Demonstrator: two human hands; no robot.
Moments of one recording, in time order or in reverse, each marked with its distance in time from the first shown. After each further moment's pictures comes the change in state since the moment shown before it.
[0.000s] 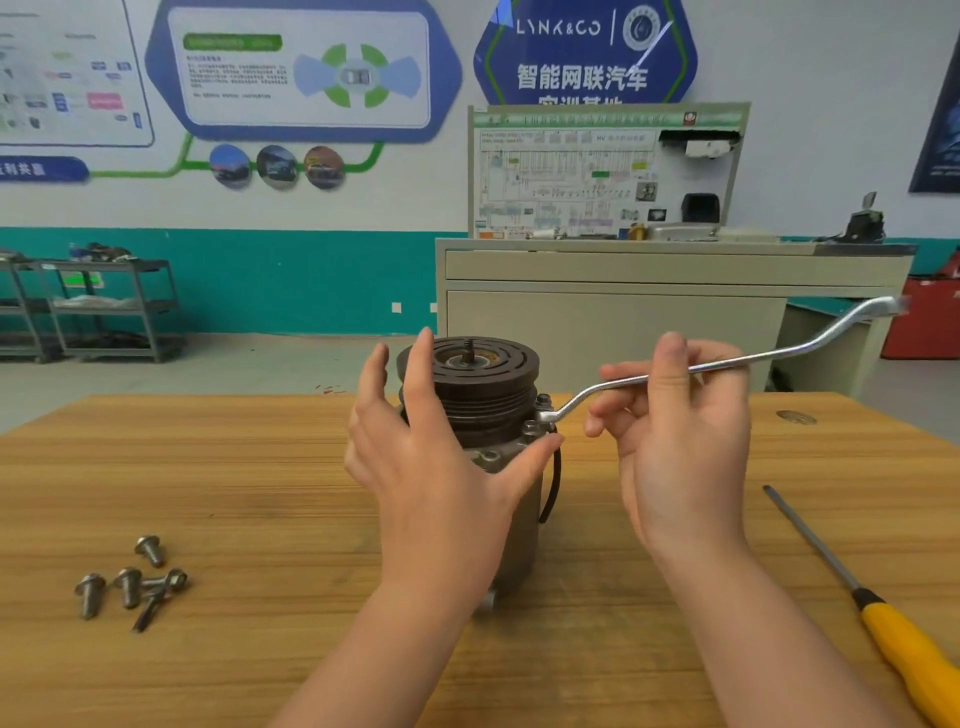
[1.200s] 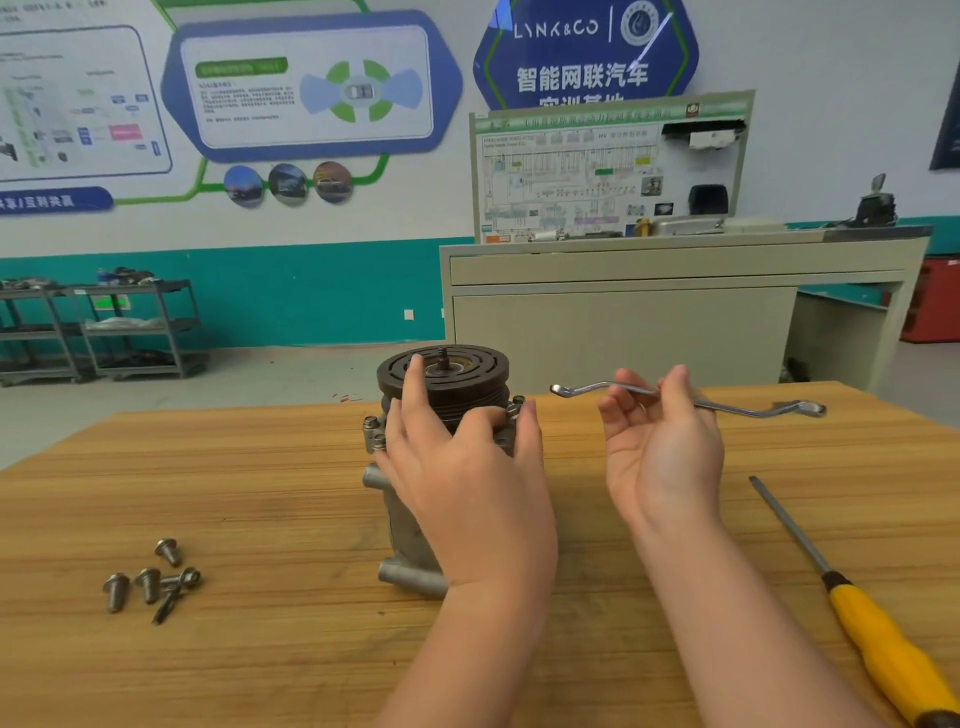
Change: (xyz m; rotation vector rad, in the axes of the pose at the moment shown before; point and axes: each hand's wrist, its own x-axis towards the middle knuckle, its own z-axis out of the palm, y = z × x) left_hand -0.019 0.048 0.023 0.065 0.137 -0.119; right_hand 0.020 0.011 -0.027 0.391 0.348 0.331
